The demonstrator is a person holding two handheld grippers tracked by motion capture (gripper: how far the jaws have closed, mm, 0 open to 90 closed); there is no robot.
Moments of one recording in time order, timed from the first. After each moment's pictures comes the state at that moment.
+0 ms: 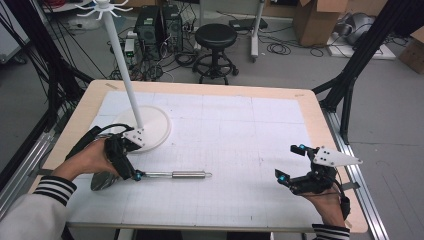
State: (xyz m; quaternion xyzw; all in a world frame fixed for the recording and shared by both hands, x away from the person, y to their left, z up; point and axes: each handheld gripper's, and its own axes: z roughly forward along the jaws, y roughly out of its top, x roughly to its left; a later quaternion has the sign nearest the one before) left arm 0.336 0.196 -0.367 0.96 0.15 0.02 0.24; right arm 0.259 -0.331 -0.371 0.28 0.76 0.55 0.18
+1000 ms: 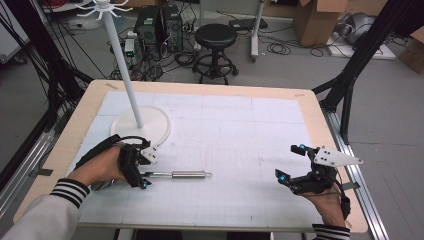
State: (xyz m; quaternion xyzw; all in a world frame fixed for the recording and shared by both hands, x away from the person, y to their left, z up) left arm 0.331 0.167 -0.391 0.99 0.03 0.03 0.15; right arm 0.259 -0.332 -0.371 0.28 0.76 0.55 0.18
